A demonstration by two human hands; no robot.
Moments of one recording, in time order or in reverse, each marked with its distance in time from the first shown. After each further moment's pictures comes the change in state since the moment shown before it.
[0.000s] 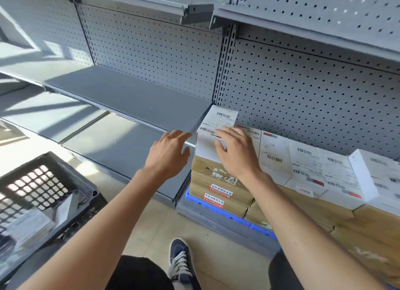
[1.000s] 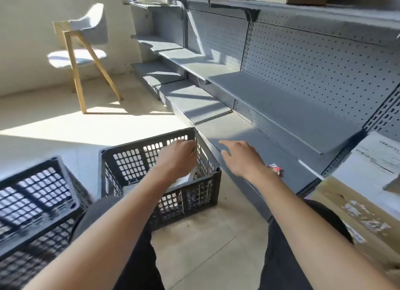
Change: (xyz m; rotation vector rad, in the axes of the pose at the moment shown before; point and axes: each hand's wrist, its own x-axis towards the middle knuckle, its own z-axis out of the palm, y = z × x) left_hand -0.215 -0.188 -0.126 0.223 0.104 -0.563; right_hand -0.024 -0.285 0.099 0.087 -0.512 -0.451
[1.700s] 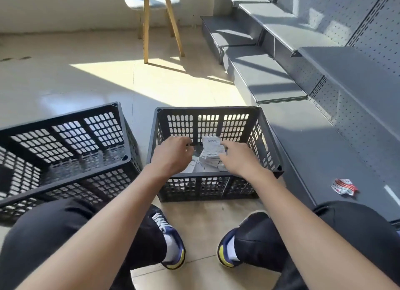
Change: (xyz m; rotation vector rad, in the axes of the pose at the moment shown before) left_hand -0.048 -0.175 0.043 -0.106 -0.029 -0.461; right_hand 0.092 -0.118 0.151 0.080 -0.343 -0.148
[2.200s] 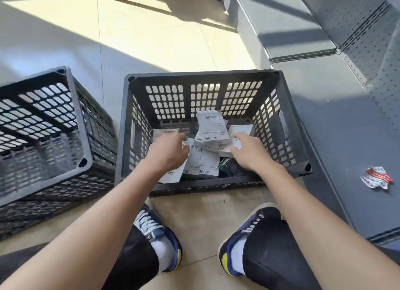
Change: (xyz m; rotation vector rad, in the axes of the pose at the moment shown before) left_hand 0.122 -0.053 0.125 -0.002 -0.328 -0.109; right_hand 0.132 0.088 0.084 0.054 -0.154 0.207
